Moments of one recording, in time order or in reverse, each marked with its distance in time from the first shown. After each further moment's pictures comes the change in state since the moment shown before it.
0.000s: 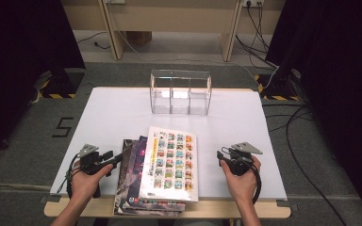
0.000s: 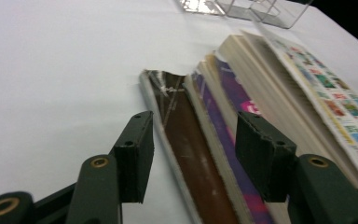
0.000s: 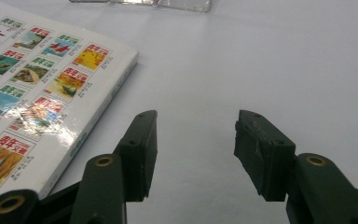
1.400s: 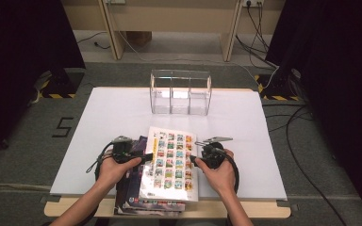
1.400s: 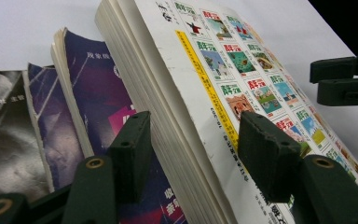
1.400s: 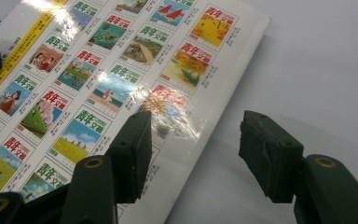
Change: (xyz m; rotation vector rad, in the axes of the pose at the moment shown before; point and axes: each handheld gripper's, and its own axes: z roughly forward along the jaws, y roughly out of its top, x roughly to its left) left arm -0.060 0.022 0.060 0.229 -0.186 0.009; right arm 0.057 0.023 0.042 0.244 0.242 -0.028
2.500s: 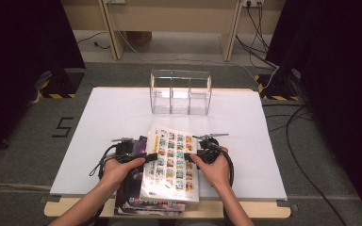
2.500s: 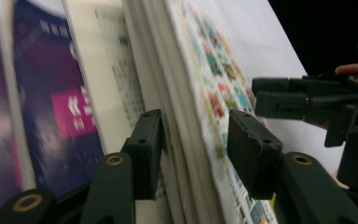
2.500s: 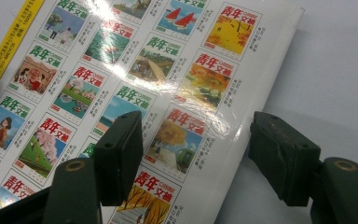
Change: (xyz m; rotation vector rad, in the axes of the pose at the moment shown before) left arm -0.015 -0.004 0.002 0.008 -0.101 -0.212; right arm -0.002 0.011 0.019 0.033 0.078 0.101
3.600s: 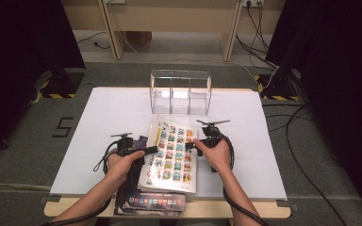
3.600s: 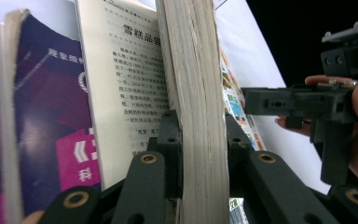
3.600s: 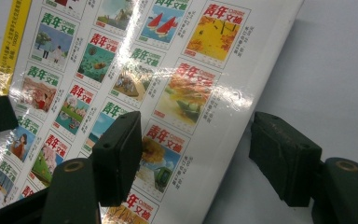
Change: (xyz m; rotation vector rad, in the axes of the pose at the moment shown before) left arm 0.021 0.016 0.016 -0.075 -0.048 -0.067; right arm -0.033 0.040 0.021 0.091 0.084 0.128
